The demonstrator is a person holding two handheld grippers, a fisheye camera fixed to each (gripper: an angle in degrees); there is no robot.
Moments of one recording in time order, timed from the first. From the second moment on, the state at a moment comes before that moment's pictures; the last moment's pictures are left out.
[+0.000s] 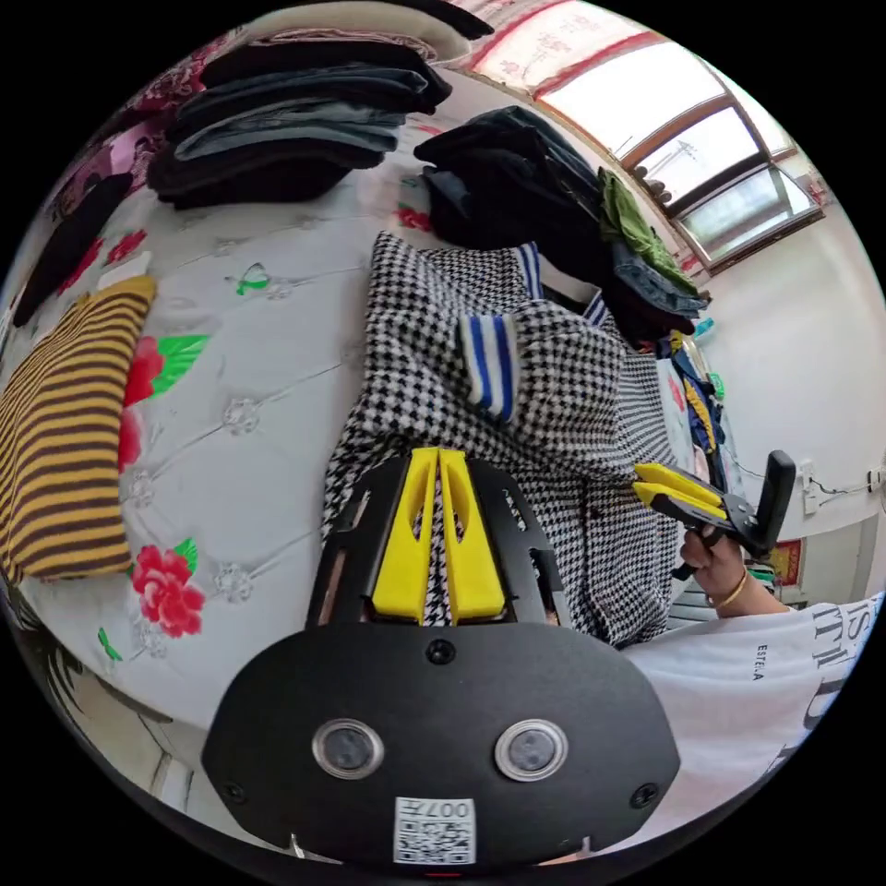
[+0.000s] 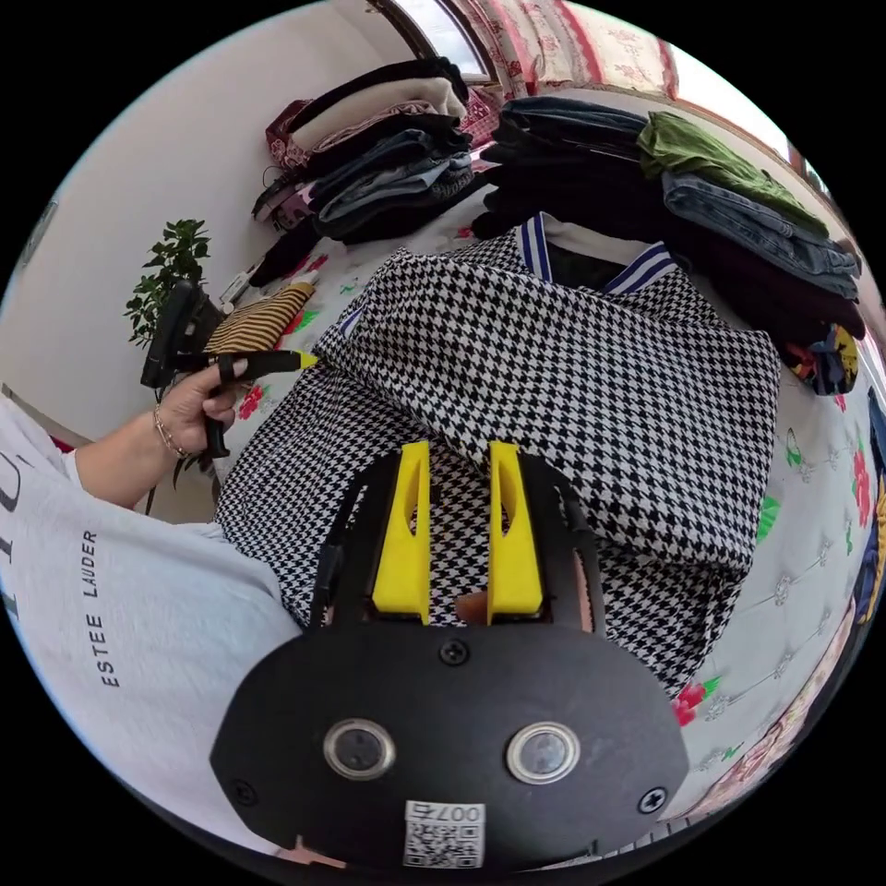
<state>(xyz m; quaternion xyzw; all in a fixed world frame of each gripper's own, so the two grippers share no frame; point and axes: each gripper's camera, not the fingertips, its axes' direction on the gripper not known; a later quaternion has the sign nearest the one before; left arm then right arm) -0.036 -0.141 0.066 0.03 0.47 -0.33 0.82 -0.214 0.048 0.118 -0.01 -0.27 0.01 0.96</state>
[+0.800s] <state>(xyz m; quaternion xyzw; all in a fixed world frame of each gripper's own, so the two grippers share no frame) -0.095 -0.270 -0.028 0.16 0.48 -0.25 0.83 -0.034 0.049 0.139 -0.02 -0.12 0.18 0.98</state>
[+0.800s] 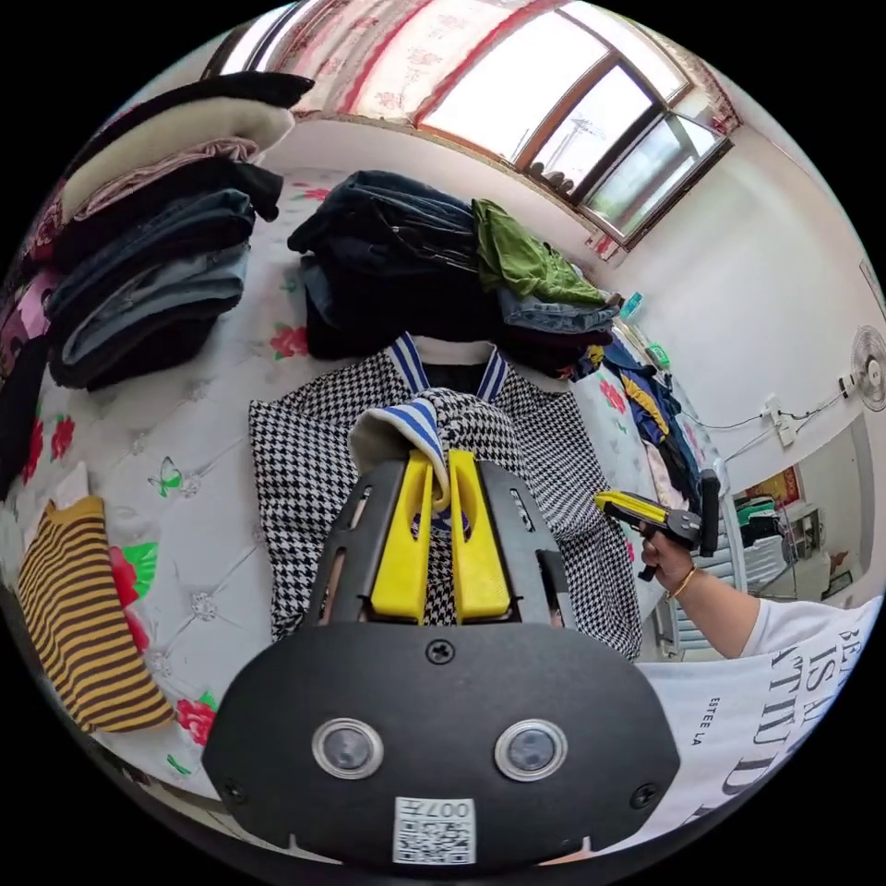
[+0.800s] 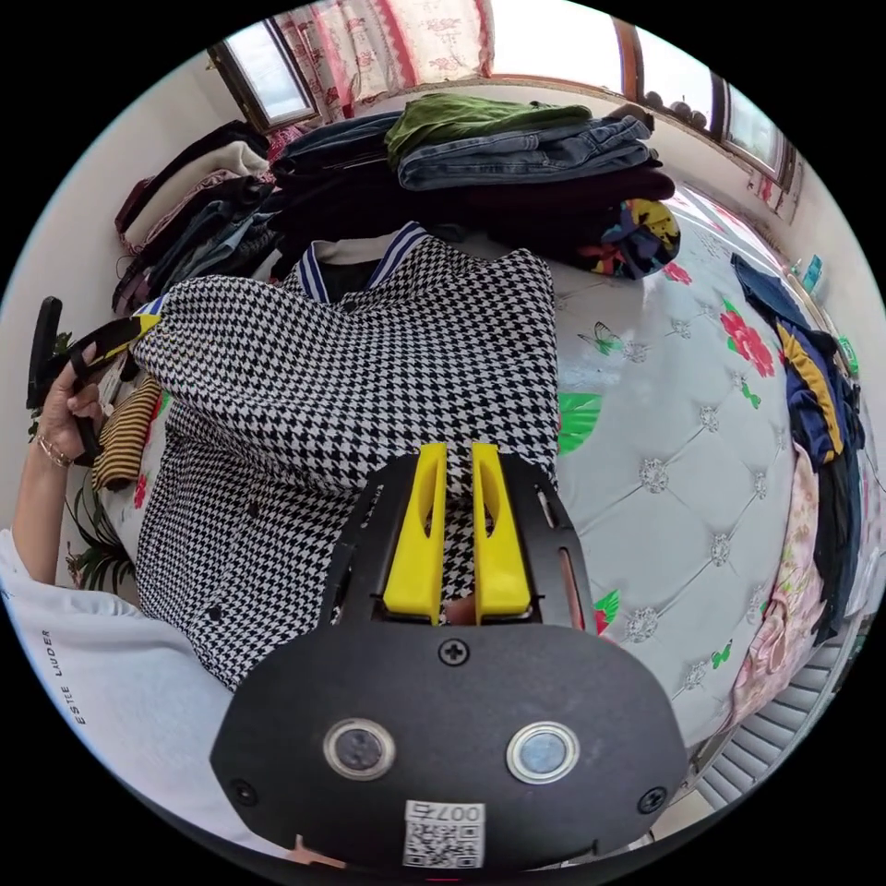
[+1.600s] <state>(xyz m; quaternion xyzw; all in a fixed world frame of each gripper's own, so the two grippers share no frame) 0.003 0.009 0.033 -0.09 0.57 -0.22 0.78 0.089 0.248 0.057 -0.18 -0.37 0.24 0.88</state>
